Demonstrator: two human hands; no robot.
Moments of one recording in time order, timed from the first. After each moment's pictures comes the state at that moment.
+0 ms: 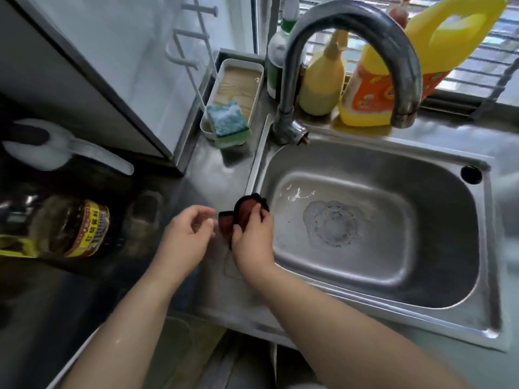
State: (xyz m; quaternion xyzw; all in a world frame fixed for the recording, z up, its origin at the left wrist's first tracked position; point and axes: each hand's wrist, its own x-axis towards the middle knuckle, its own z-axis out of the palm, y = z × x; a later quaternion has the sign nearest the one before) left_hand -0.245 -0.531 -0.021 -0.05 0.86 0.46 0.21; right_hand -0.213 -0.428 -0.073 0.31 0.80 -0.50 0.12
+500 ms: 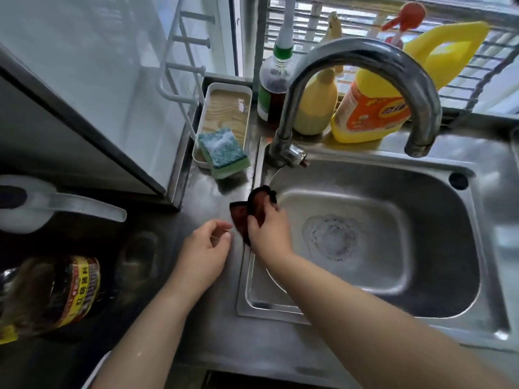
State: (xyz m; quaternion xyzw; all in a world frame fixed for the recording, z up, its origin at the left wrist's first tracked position) left_hand -0.296 -0.524 -0.042 0.03 0.87 0.41 0.25; right_hand -0.278 -0.393 -0.084 0.35 0.82 -0.45 0.06
